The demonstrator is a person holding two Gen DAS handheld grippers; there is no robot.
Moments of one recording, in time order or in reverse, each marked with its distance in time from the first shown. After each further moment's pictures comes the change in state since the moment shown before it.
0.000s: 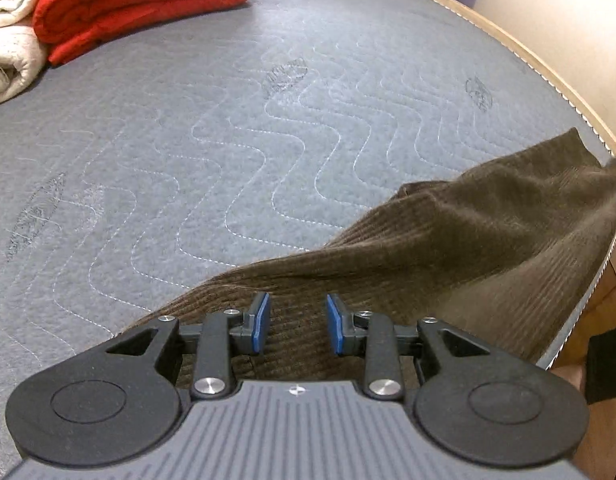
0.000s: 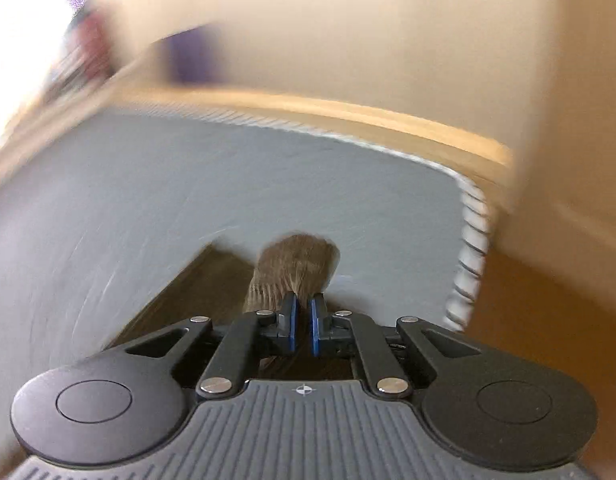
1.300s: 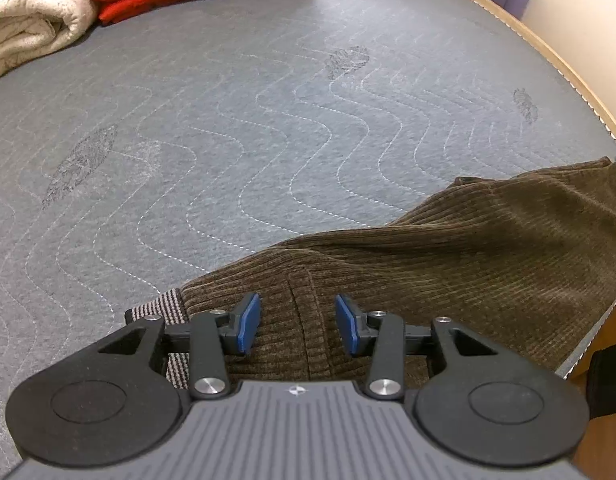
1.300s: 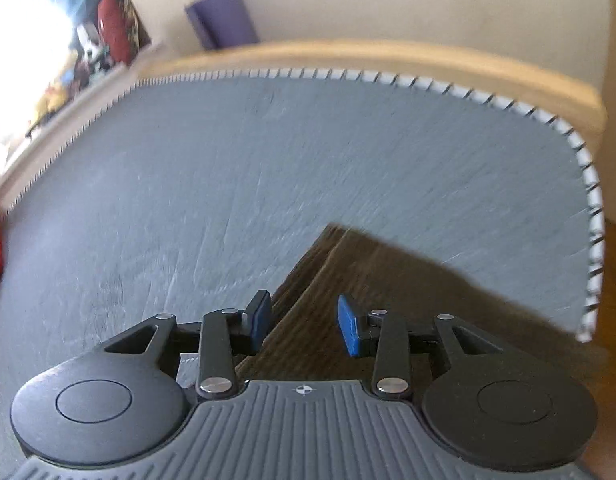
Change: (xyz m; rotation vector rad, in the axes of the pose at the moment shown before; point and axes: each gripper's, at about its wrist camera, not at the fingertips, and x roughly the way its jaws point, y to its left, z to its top) left arm 0.003 0.041 -0.018 -0.111 0.044 0.062; right arm 0.086 0.090 0.001 -0.038 0.143 0.171
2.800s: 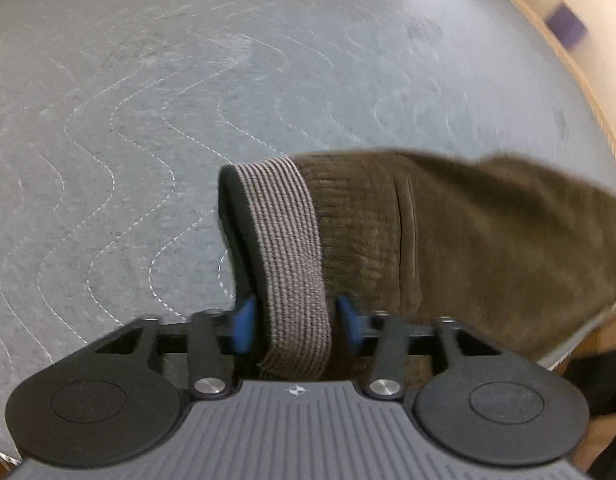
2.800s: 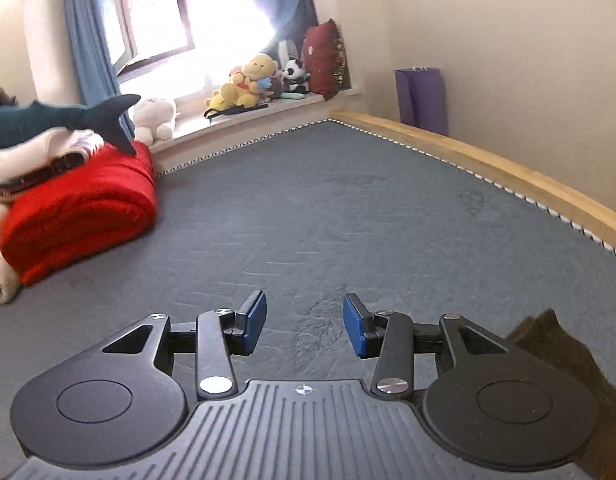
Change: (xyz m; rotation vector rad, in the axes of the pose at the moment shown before) left arm -0.008 0.070 -0.067 -0.182 0.124 -0.039; right arm -0.172 0.187 -0.053 -0.382 -0.191 0.323
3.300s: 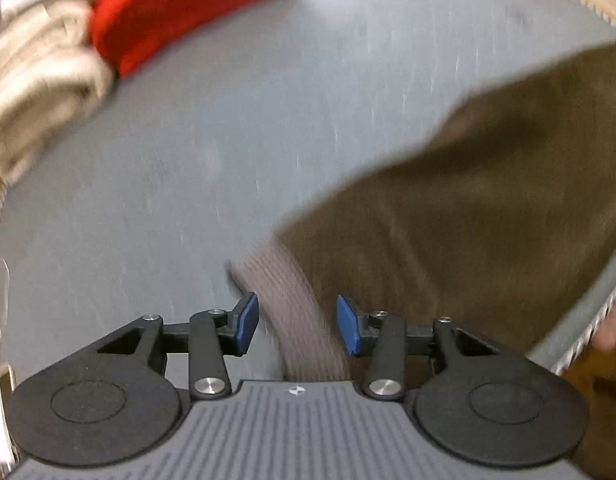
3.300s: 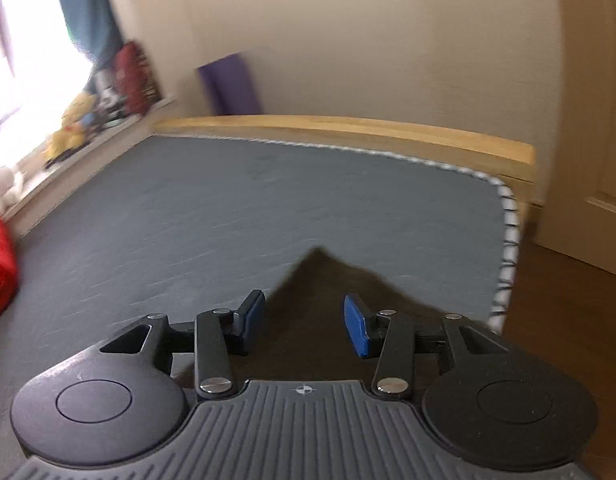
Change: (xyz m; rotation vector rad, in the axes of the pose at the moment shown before) left arm -0.044 -0.082 -0.011 0.451 -0.208 0.288; right arm -0.052 -0.196 -0.058 0.322 -0.005 -0.396
